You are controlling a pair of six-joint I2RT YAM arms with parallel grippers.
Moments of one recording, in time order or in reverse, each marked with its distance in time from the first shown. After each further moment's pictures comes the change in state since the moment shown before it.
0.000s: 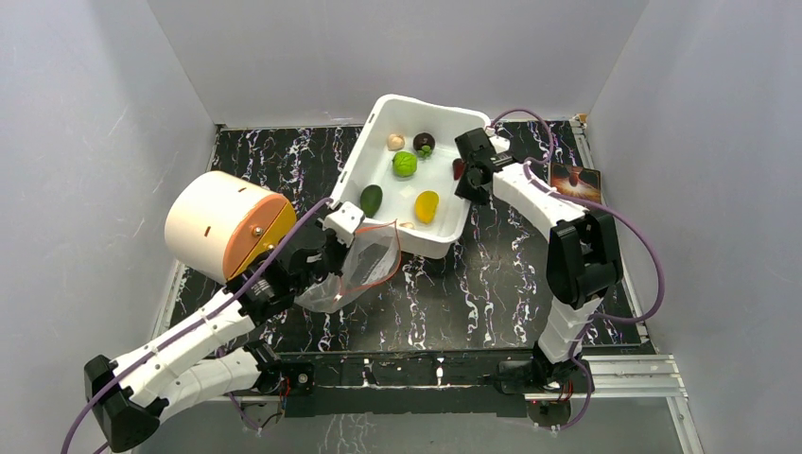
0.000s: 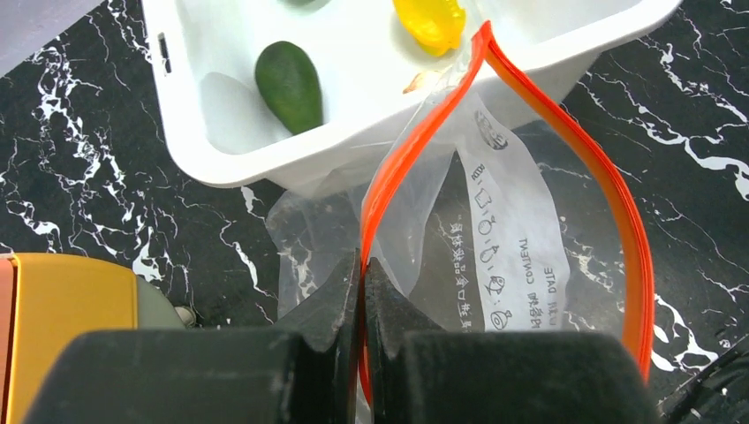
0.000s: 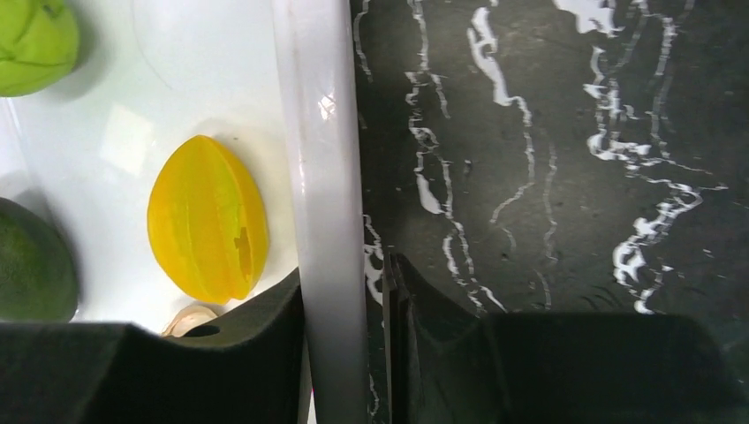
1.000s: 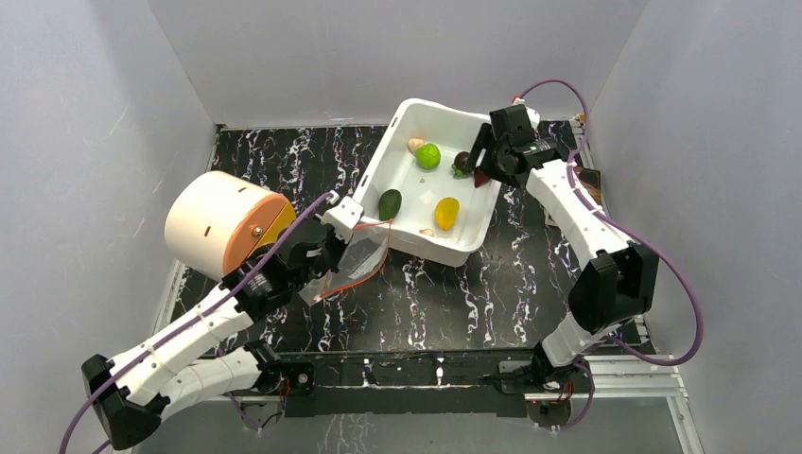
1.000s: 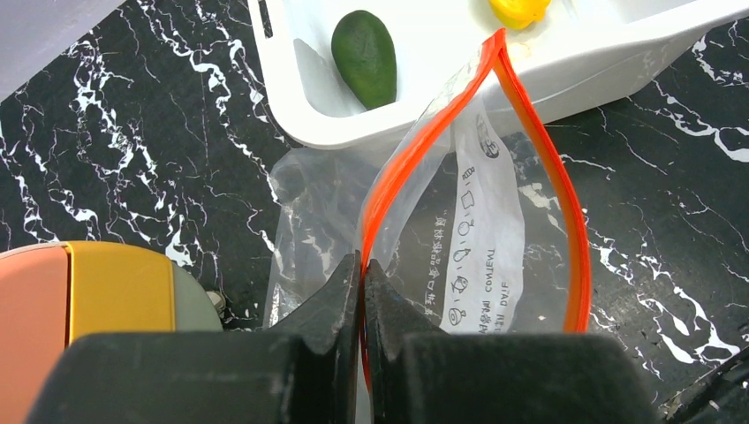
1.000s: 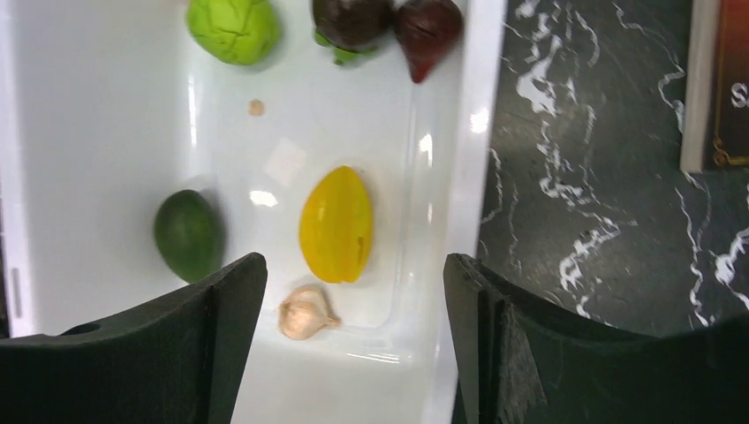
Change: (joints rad) left arm 0.000 0.033 0.086 -0.093 -0.041 0.022; right arm -0.095 -0.200 0.062 -0.100 -0.055 -0.102
